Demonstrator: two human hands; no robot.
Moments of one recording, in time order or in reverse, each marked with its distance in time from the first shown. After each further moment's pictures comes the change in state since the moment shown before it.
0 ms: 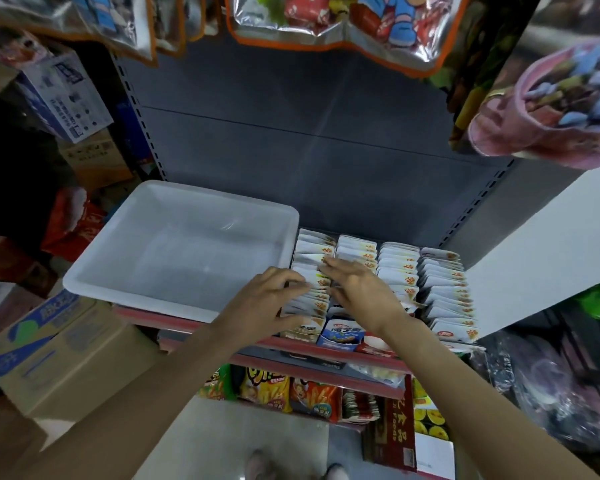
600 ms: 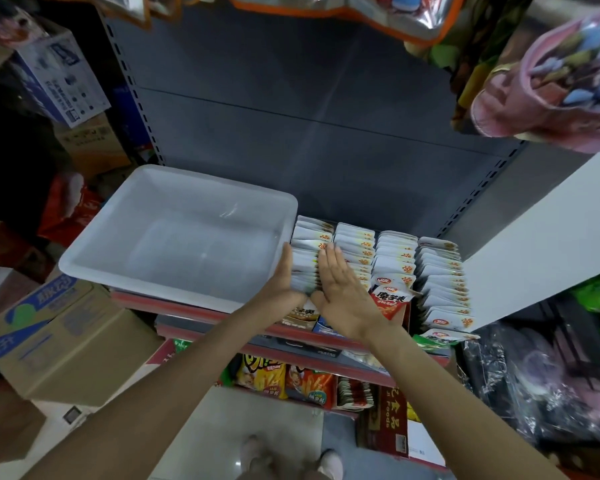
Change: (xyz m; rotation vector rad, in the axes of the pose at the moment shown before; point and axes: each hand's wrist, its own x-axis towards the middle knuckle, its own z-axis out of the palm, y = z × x) left_hand 0.025 0.037 0.010 -0.903 -0.174 -0.663; right_hand -0.015 -0.029 0.015 0.094 -0.201 0.167
